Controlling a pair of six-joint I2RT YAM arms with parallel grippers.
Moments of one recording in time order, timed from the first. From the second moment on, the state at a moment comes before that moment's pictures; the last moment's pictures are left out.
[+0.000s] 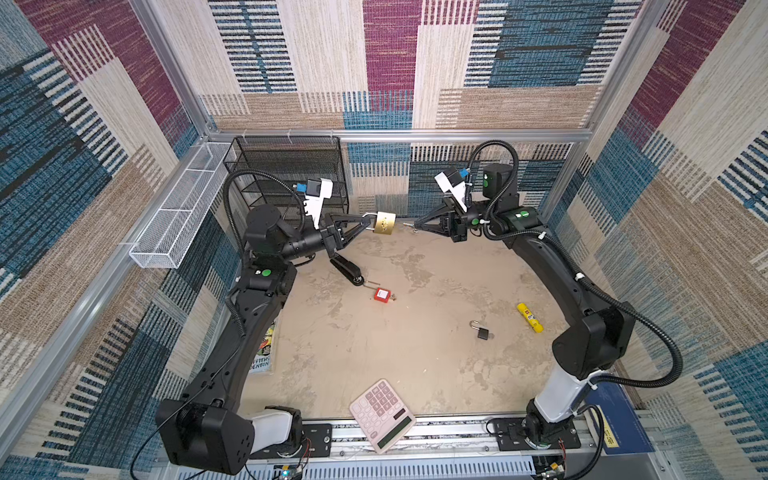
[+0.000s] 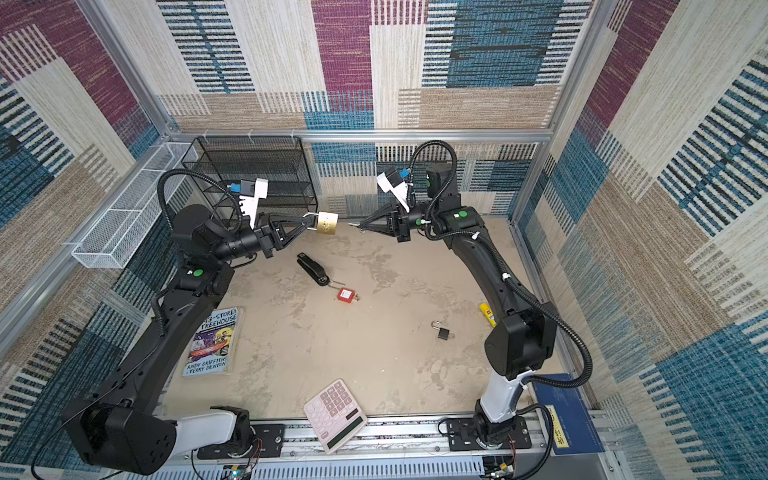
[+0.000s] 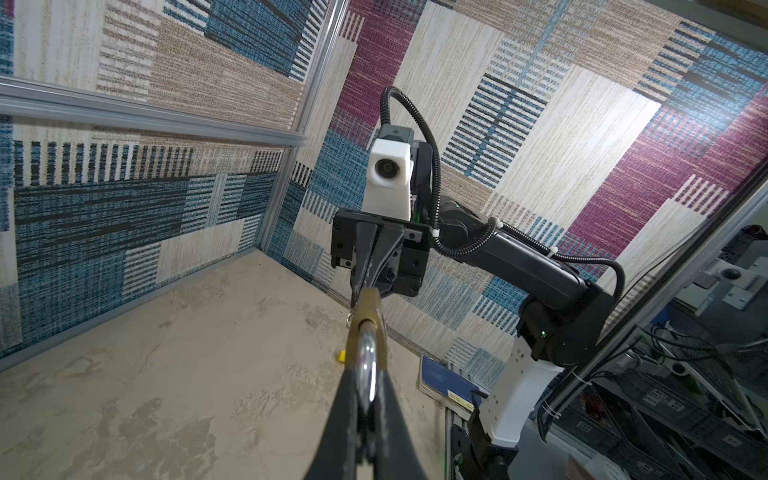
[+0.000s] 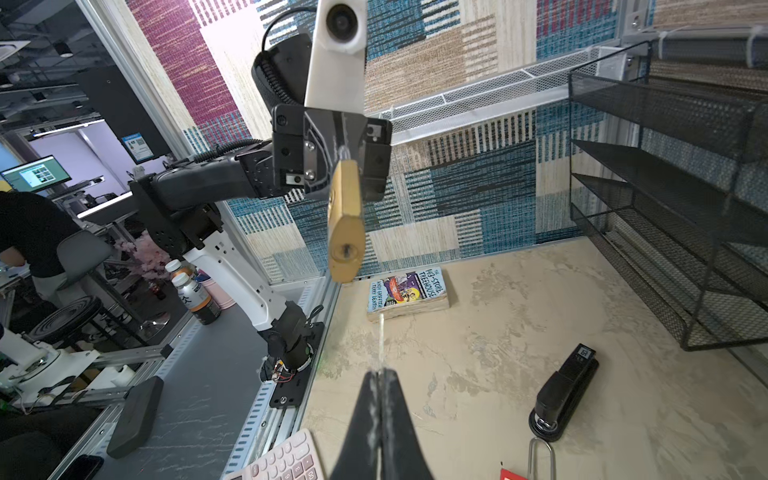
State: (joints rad) left arm -0.15 1.27 1.28 0.16 1.05 -0.54; right arm 0.29 1.75 1.81 -0.42 -1.37 -0.09
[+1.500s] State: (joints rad) left arm -0.35 1.47 1.29 -1.27 0.71 0.51; right arm 0.25 1.42 1.04 0.08 -0.99 0.24
